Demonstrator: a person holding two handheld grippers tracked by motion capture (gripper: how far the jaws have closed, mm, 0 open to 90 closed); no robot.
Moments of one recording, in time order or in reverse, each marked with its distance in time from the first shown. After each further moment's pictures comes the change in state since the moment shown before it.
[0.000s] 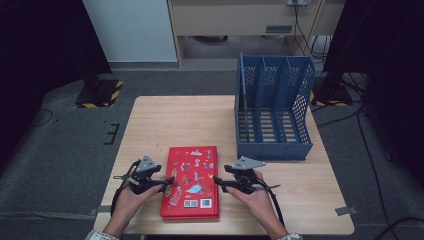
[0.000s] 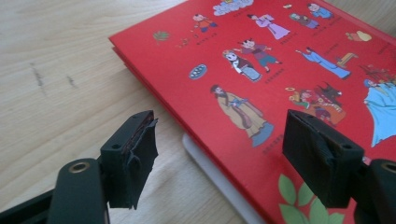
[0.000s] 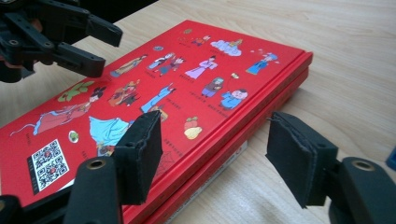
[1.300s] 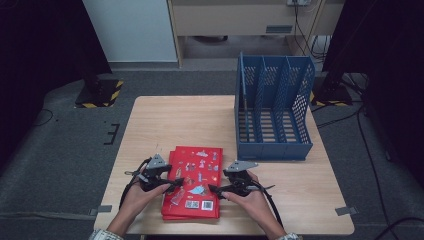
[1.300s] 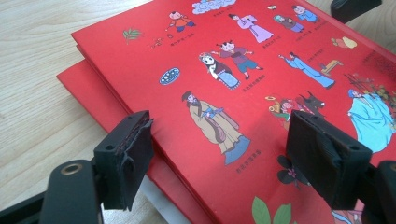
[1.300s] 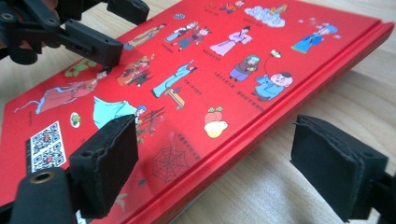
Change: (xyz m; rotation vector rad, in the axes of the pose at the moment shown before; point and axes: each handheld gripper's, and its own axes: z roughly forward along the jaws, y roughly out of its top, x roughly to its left) left arm -0.010 0.011 0.022 0.005 -0.105 0.049; right arm 0.004 -0.010 0.018 0.093 0.035 0.023
